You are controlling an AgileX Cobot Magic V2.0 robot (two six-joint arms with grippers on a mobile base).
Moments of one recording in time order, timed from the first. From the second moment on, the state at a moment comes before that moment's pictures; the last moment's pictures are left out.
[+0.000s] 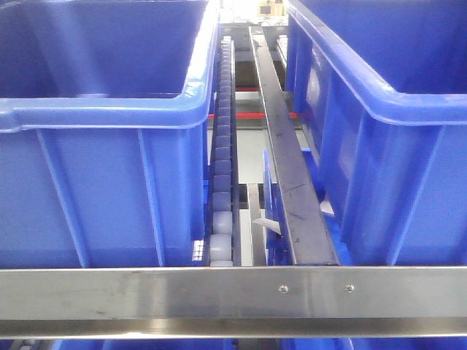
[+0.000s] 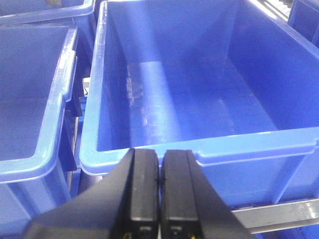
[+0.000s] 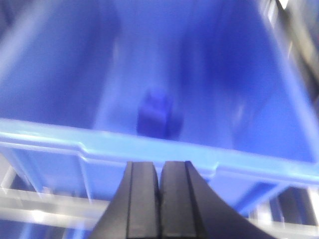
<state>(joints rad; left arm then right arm) -0.26 0.00 -0.51 0.19 0.80 -0.14 0.01 0.03 -0.47 0.06 0.71 -0.12</state>
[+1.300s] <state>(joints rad) 0.05 0.00 -0.01 0.01 0.14 -0.02 0.01 -0.01 -0.47 0.07 0.58 -0.12</state>
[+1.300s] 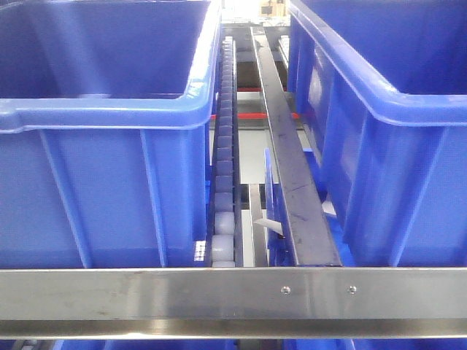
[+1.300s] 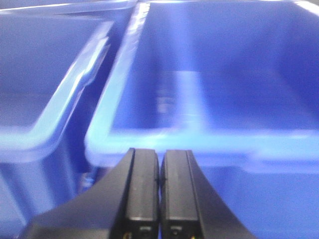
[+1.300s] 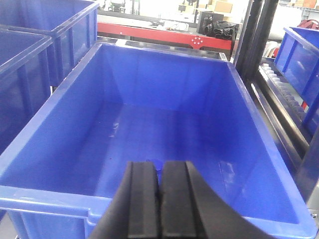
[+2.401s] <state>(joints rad) 0.05 0.00 0.01 0.00 0.05 -0.02 0.01 -0.02 -0.41 0.08 0.51 -0.12</state>
